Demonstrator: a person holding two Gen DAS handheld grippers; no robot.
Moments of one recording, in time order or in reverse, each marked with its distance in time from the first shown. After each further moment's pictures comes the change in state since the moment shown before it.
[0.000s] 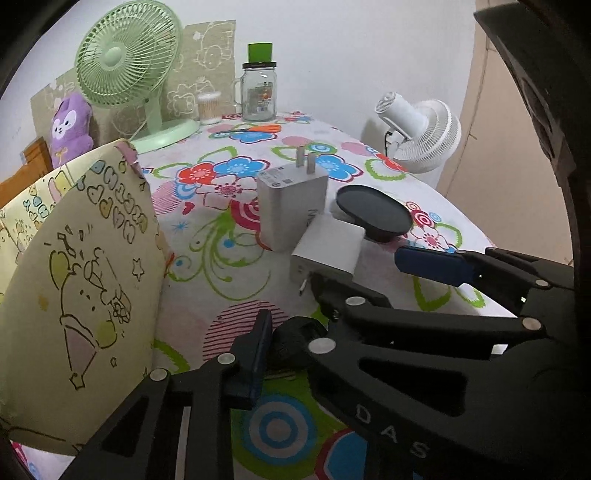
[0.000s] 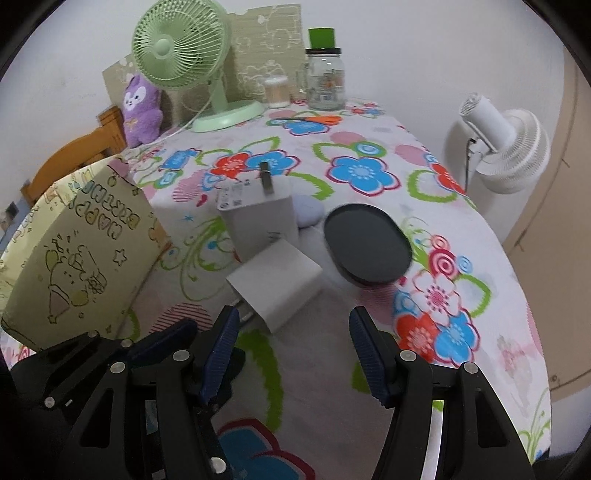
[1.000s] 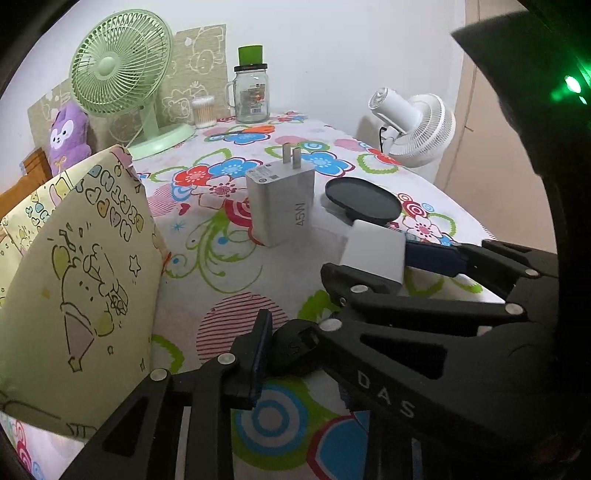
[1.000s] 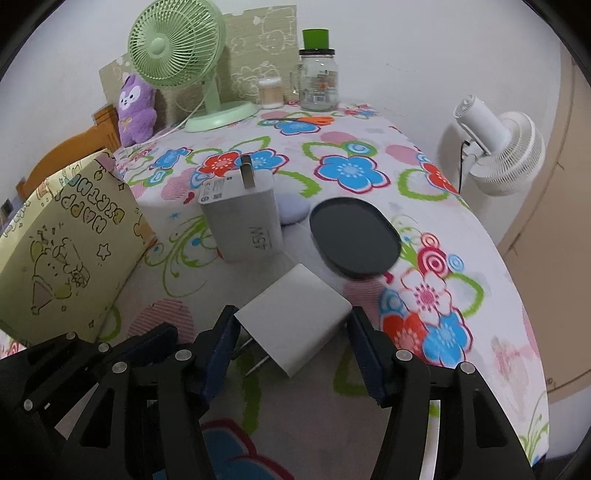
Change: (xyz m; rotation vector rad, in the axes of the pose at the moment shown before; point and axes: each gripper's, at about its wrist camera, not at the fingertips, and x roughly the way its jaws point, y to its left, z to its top) left arm -0.004 -0.011 -0.007 0.049 -0.003 0.007; right arm 0.001 -0.009 -0.009 0.004 -0.016 -0.043
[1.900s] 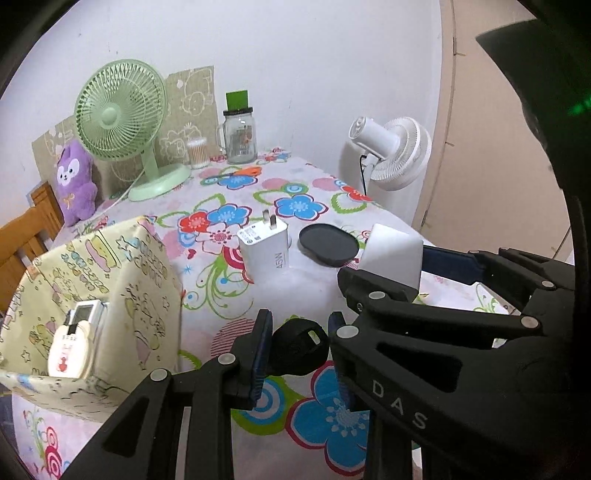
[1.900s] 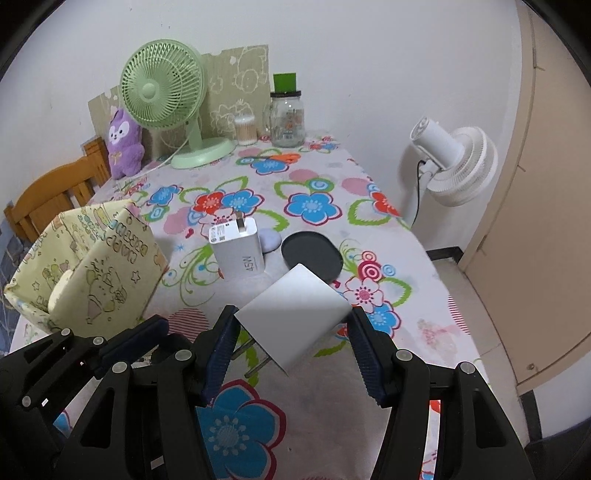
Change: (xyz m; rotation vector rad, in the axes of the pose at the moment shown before) left arm -0.069 -0.017 0.013 0.051 -0.089 -0.011; right arm -0.083 0.003 0.001 0.055 -0.087 -0.103
